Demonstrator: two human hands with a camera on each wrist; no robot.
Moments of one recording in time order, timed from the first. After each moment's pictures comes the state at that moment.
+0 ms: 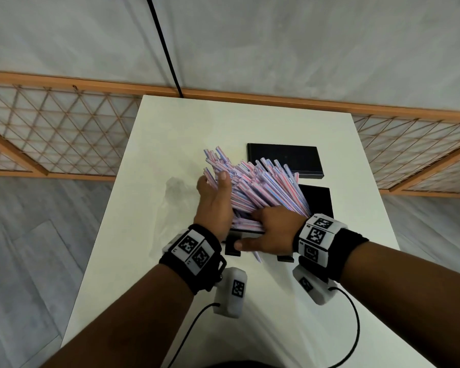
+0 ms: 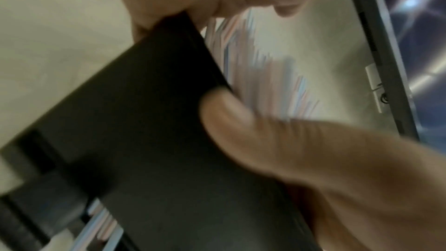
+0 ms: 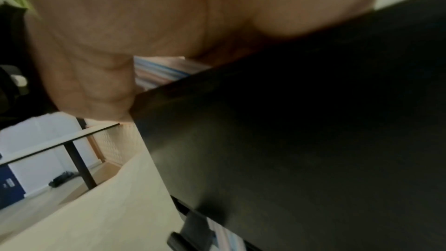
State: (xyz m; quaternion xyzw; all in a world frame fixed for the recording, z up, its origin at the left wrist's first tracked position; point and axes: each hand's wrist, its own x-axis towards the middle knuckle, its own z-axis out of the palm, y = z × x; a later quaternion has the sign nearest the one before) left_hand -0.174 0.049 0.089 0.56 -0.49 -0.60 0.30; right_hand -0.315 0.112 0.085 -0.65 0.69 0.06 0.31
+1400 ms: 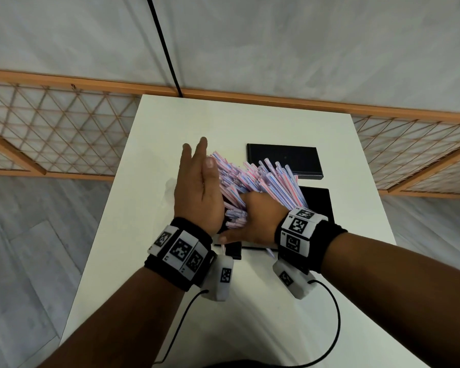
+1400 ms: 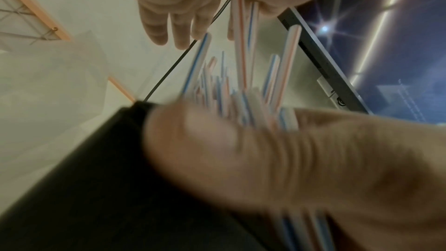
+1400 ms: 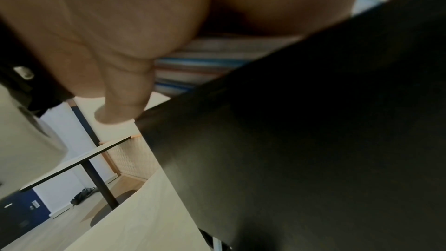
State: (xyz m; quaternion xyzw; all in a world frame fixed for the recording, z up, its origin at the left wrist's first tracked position) left_hand -0.158 0.036 0.096 0.51 -0.64 -0.41 0.40; right_hand -0.295 0.083 0.087 -0.66 0.68 -0.07 0.30
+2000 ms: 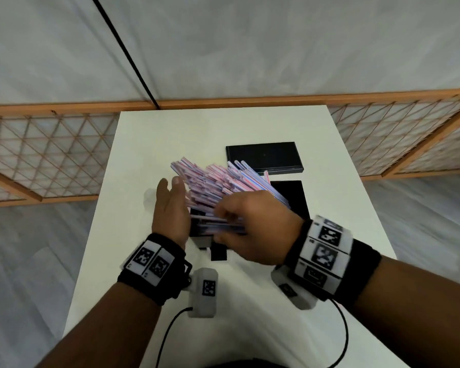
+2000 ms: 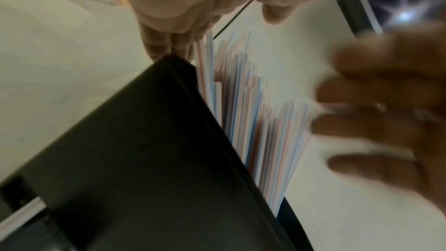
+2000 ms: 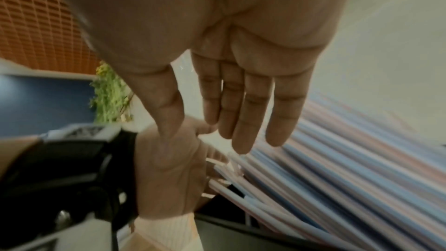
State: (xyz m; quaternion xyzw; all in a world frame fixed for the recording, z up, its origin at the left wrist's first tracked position) left_hand -0.166 0.043 0.085 0.58 -0.47 -0.57 0.34; right_hand -0.306 0.146 0.145 -0.72 0.62 -0.22 0.22
